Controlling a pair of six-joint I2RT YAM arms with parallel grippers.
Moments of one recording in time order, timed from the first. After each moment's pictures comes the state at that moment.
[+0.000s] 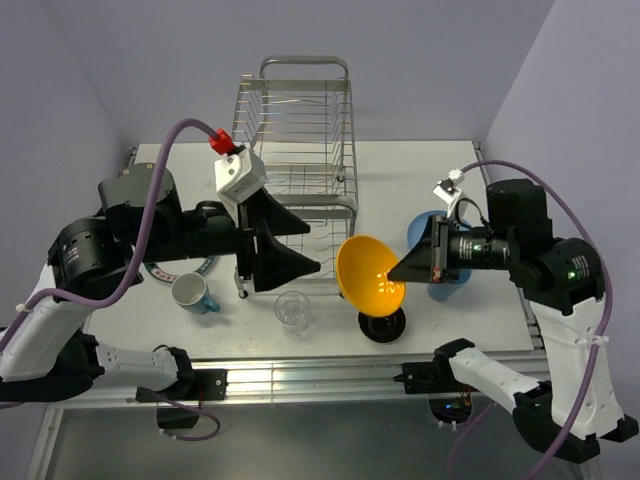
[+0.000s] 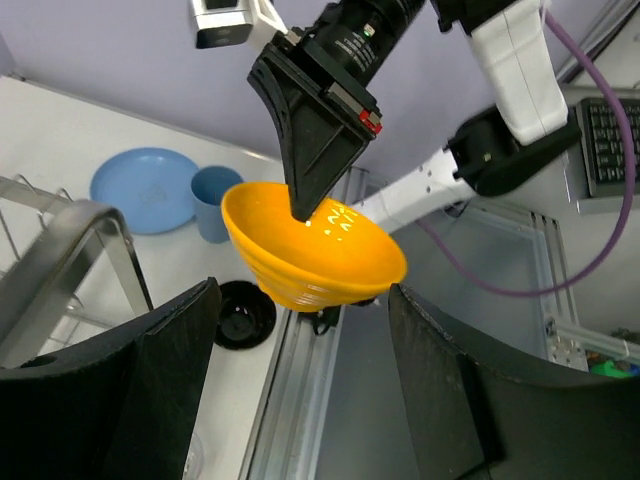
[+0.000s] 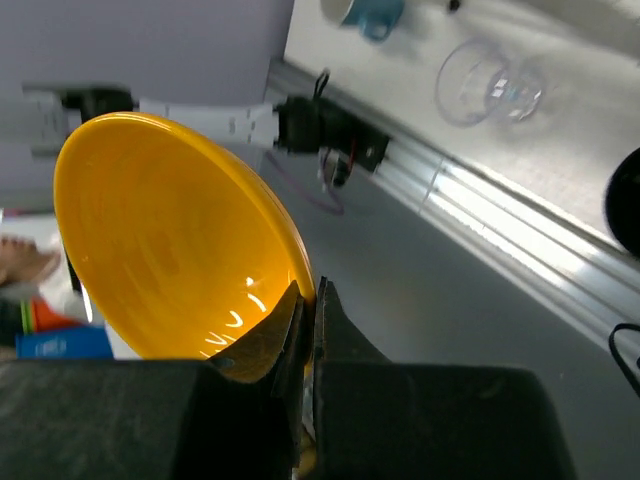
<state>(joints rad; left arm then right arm) -1.12 1.22 1.97 -0.84 0.27 -0.23 0.26 0.98 1.66 -1.40 -0.74 0.58</state>
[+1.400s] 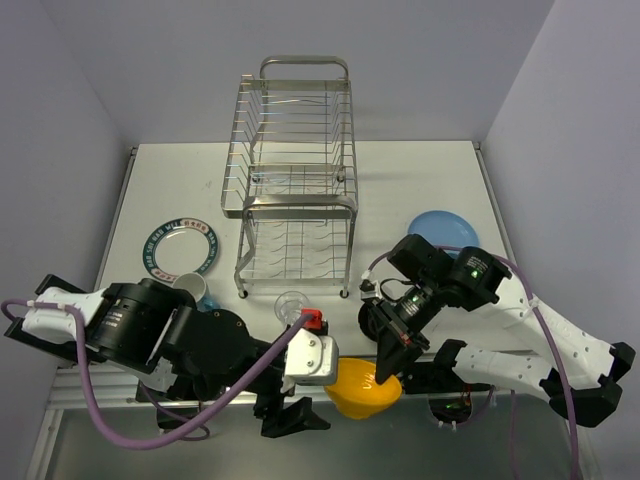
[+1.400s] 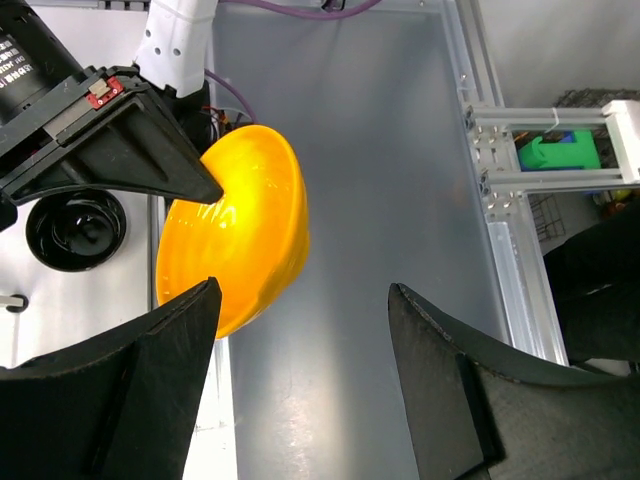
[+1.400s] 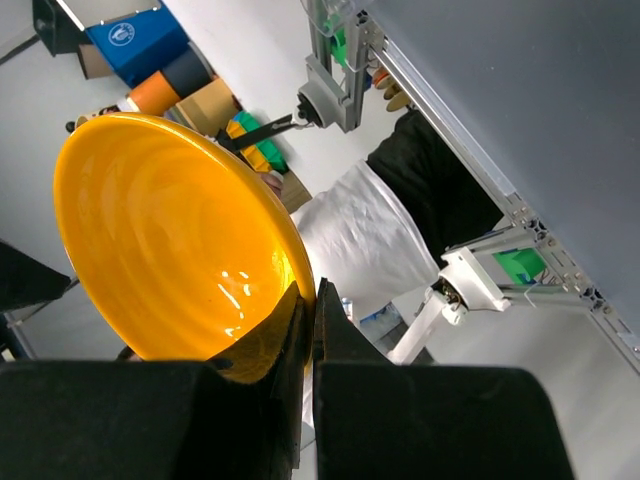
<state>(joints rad) -1.89 1.31 1.91 -1.02 -0.13 -0.26 0.88 0.95 1.14 -1.39 -1.03 0.81</state>
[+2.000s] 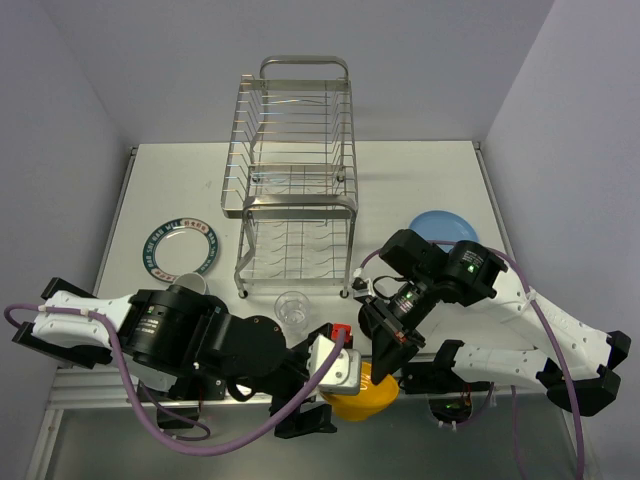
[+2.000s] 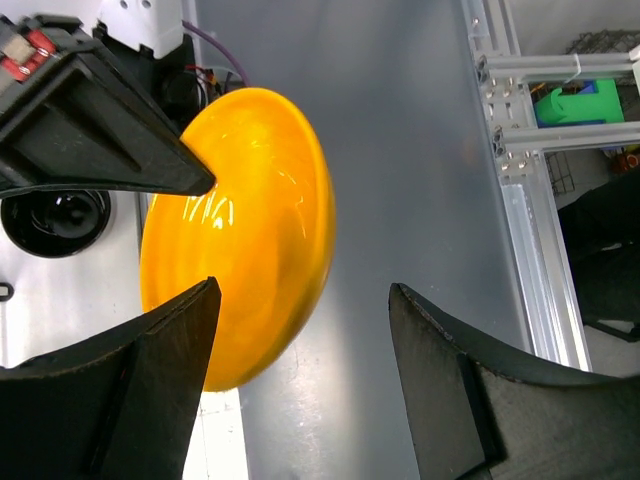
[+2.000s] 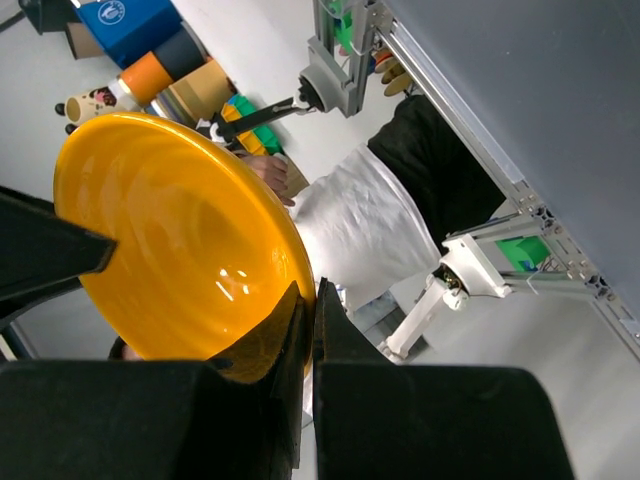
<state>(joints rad) -1.85 1.34 1.85 -1.02 -0.04 -0.22 0.94 1.01 1.23 -1.39 -1.03 0.85</state>
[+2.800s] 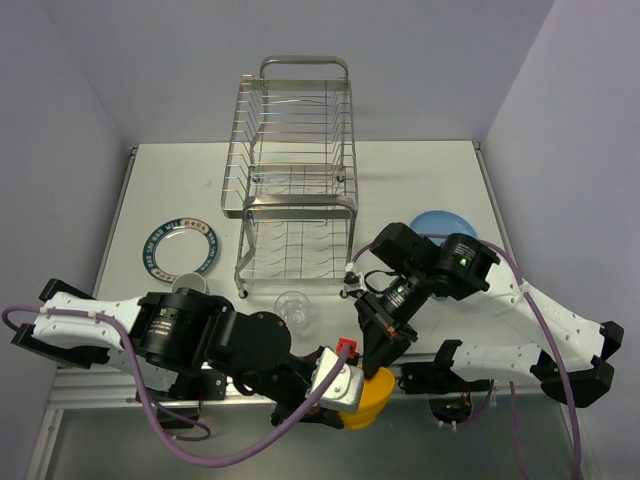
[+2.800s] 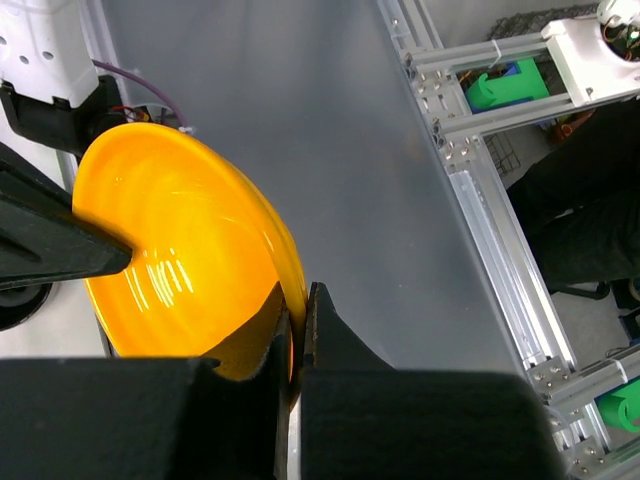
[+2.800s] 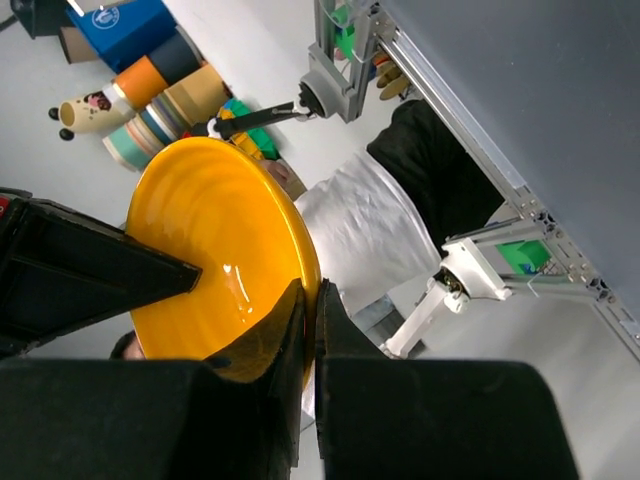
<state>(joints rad) -1.81 1.31 1.75 -0.88 0.17 -0.15 0.96 1.08 1.31 -1.38 -1.01 0.88</state>
